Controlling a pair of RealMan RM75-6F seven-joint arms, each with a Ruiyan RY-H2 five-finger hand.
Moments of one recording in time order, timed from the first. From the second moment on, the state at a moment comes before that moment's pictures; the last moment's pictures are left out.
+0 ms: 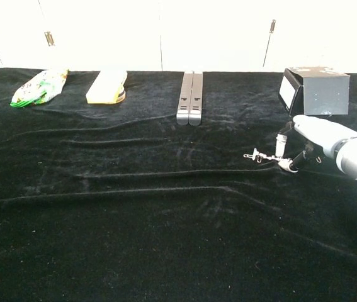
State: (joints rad) left arm -0.07 -1.29 -0.27 -0.99 1.25 1.43 -0.55; right arm 0.63 -1.75 0.24 -1.24 -0.87 0.98 -0.36
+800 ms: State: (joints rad) left arm -0.07 -1.29 -0.27 -0.99 1.26 1.43 -0.54; right arm 0.57 -1.67 0.25 -1.34 -0.96 1.08 -0.29
